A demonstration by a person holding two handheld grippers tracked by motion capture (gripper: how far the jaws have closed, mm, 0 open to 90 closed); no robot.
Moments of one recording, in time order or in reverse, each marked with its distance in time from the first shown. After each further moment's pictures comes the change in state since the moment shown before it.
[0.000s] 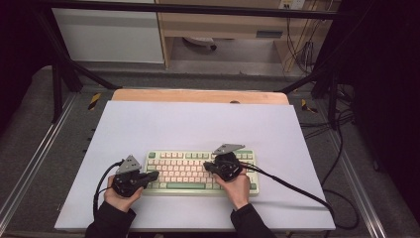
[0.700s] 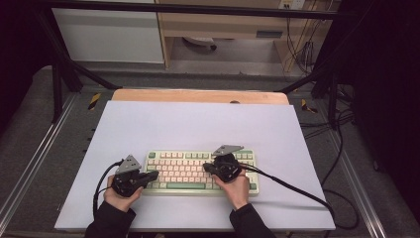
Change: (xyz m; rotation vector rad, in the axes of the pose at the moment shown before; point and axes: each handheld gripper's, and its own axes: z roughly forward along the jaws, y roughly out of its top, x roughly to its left) left arm 0.001 0.000 0.000 -0.002 0.002 -0.004; right arm 0.002 -0.002 0.000 0.002 0.003 -0.015
